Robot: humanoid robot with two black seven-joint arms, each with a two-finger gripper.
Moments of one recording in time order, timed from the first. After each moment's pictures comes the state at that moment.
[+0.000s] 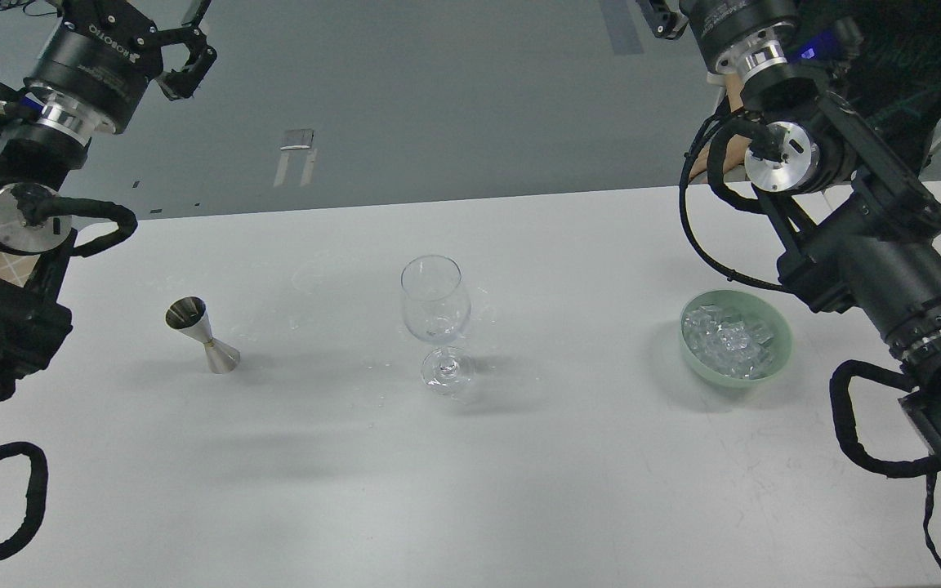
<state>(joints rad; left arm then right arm) -0.82 0.42 -1.23 -0.81 0.33 -0.49 -0.12 0.99 -0.07 1.15 0.71 -0.50 0.22 0.35</state>
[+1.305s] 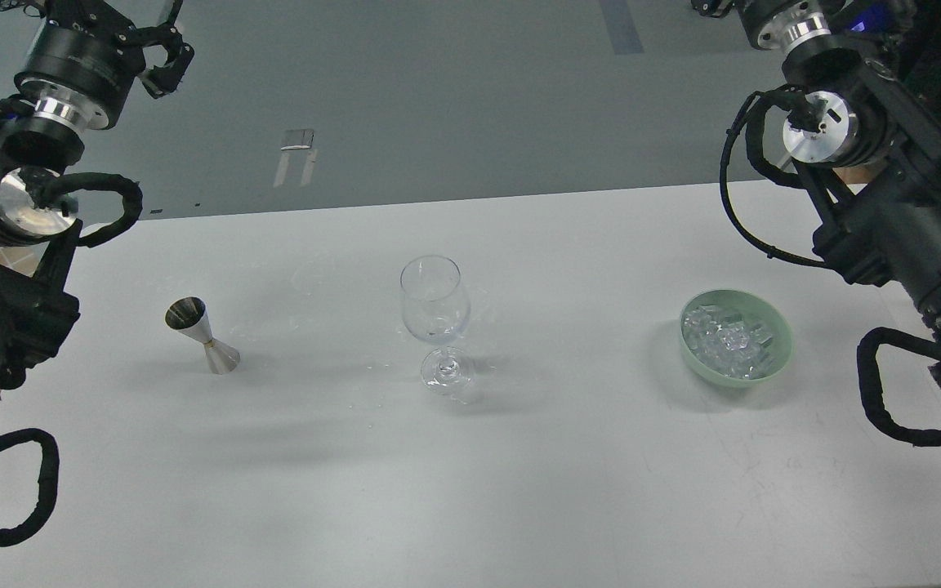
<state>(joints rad) -0.85 0.39 -1.24 -0.78 0.31 -0.32 -0.12 1.07 -0.13 1.11 0.58 -0.50 0.22 0.35</state>
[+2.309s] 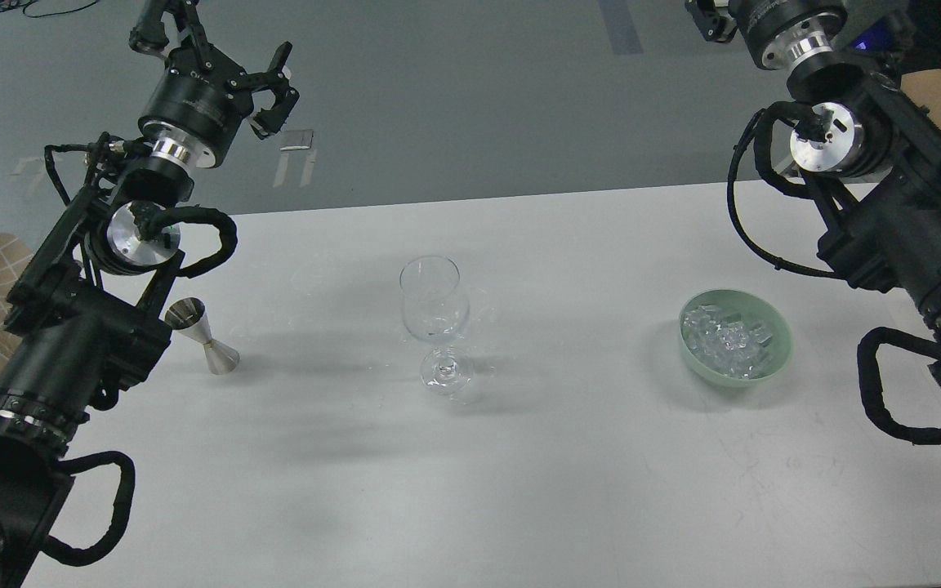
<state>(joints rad) -0.81 0.23 -1.20 -0.80 0.27 -0.32 -0.12 1.07 -0.13 1.10 0.49 -0.49 0.26 0.31</state>
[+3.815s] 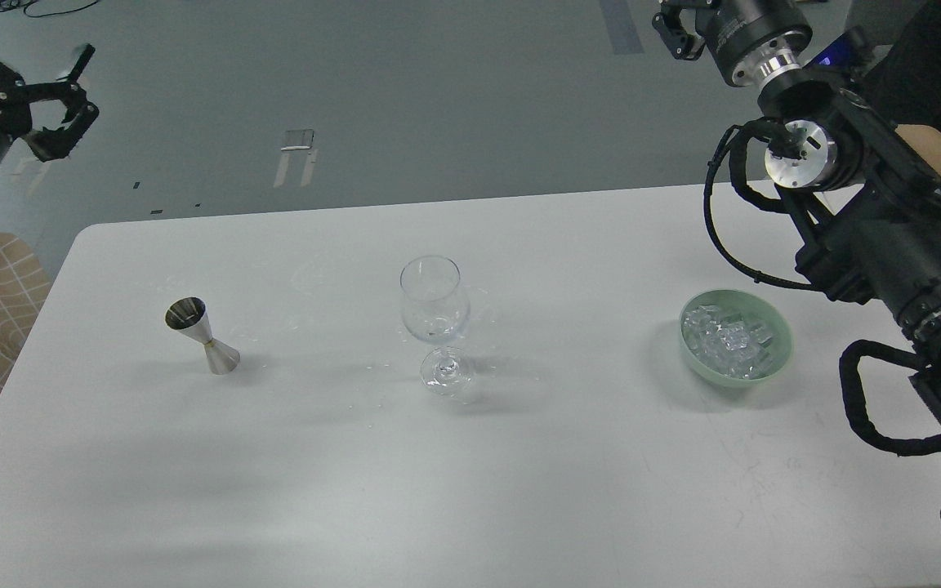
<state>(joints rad) -0.27 0.85 -1.42 -1.45 -0.02 -0.21 -0.02 1.05 -0.09 1.09 0.51 -0.49 0.29 0.31</state>
